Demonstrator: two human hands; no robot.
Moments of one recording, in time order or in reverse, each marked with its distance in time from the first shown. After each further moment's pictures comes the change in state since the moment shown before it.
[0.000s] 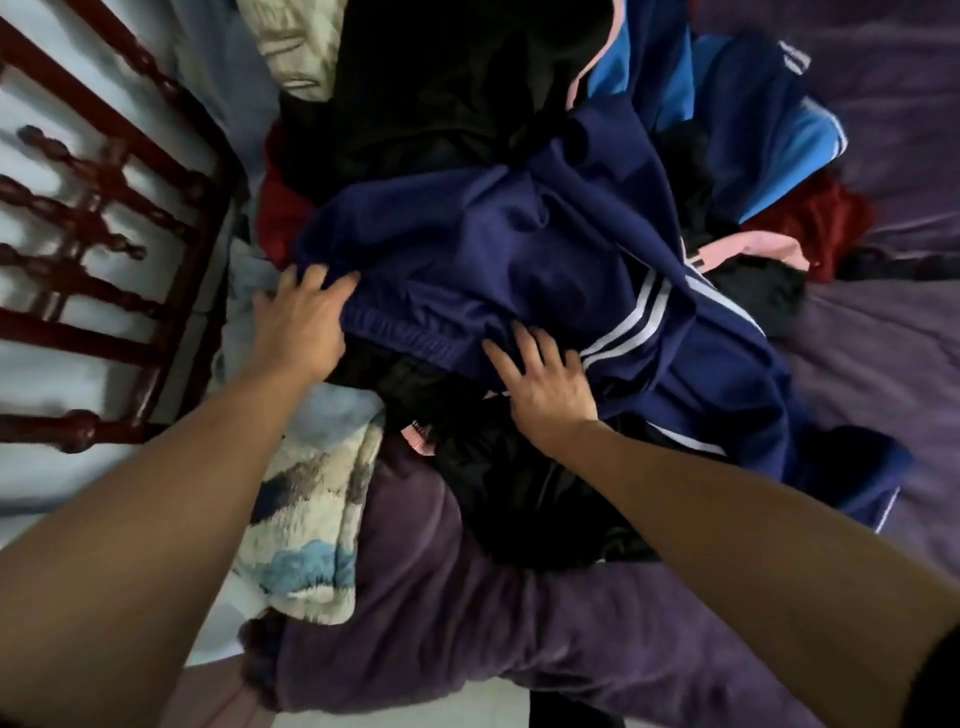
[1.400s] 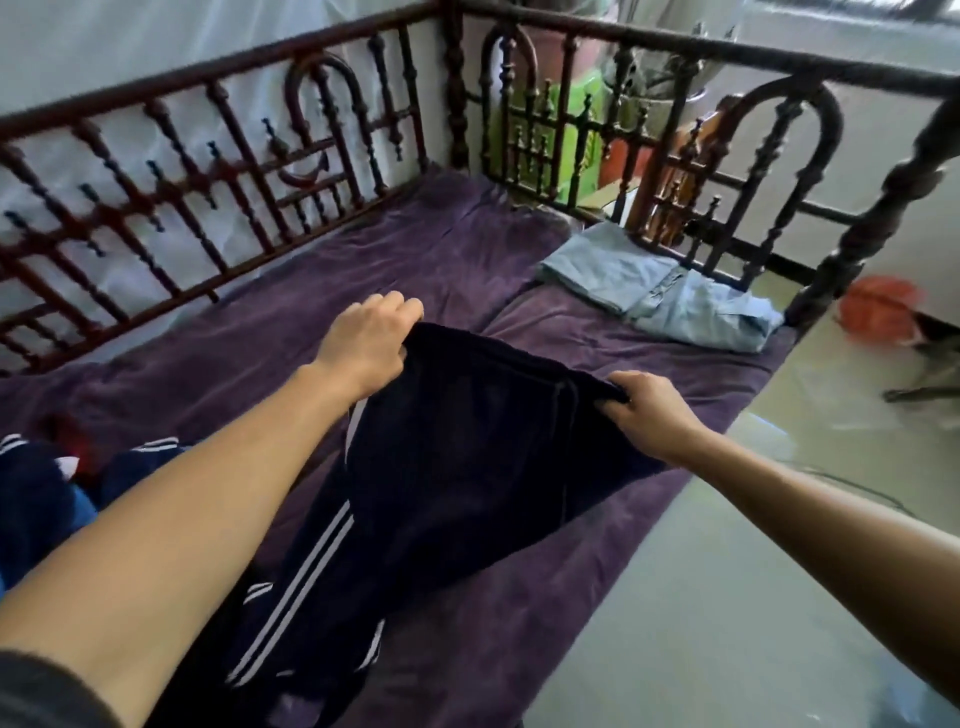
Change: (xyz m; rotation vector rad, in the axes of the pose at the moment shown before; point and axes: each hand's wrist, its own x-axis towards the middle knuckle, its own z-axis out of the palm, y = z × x) left_hand -0.247 0.710 -0.362 0.016 0.546 1.271; right_hand -0.663 0.424 -0.230 0.515 0.624 1.098
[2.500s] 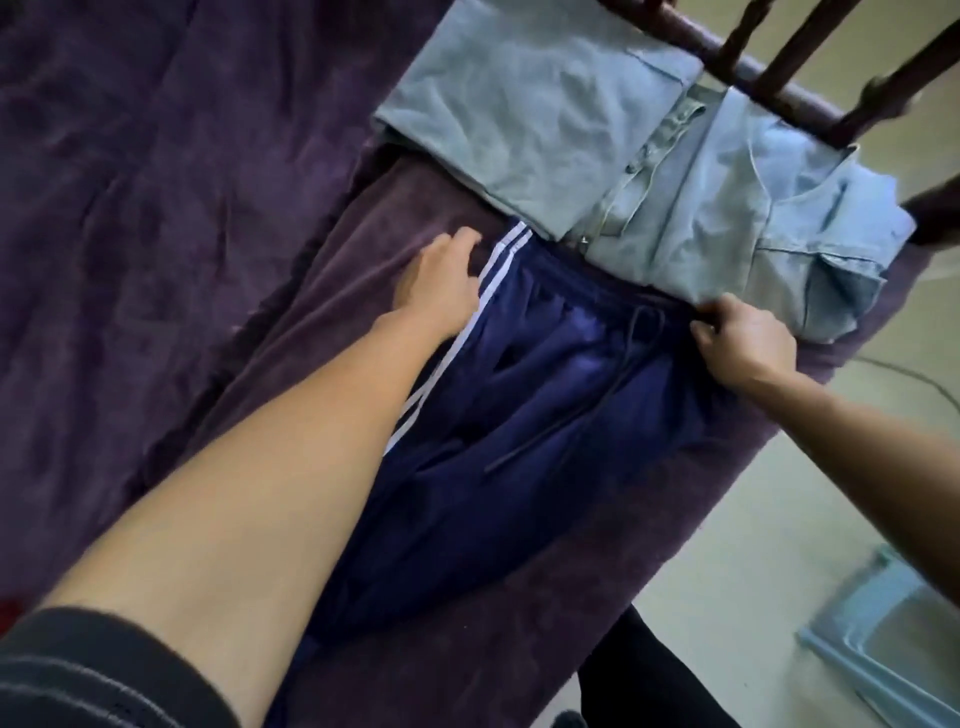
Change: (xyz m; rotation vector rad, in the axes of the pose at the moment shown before) left_hand 0.466 0.196 0.370 -0.459 -0.507 -0.237; right_hand 0.337 0.479 0.059 -0.239 -0.201 0.622
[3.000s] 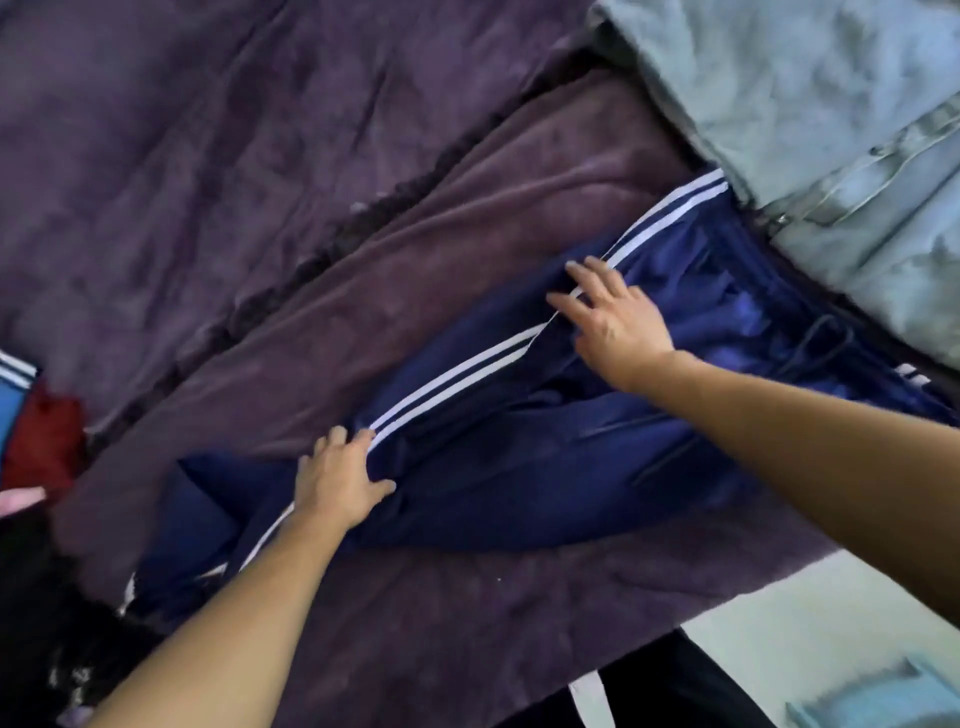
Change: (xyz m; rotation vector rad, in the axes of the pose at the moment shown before) left_hand -0.268 -0.207 0.104 0.186 -0.332 -0.662; right_hand -0.054 -0.210 0.107 -0.315 -0.109 -1.006
